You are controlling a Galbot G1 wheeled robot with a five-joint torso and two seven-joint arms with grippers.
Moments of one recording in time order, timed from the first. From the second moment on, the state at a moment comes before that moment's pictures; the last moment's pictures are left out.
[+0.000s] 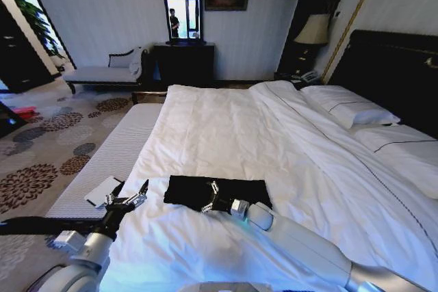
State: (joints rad) left arm 1.95 -1.04 -0.81 -2.37 -0.79 -0.03 -0.08; right arm -0.72 0.94 -0.40 1.65 0.27 0.10 -0.19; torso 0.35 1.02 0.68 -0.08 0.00
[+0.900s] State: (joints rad) left arm 1.93 -1.00 -0.85 -2.38 -0.85 -0.01 -0.10; right arm -0.64 1.24 -0.56 1.40 0.28 0.11 -0.16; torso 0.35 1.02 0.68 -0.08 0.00
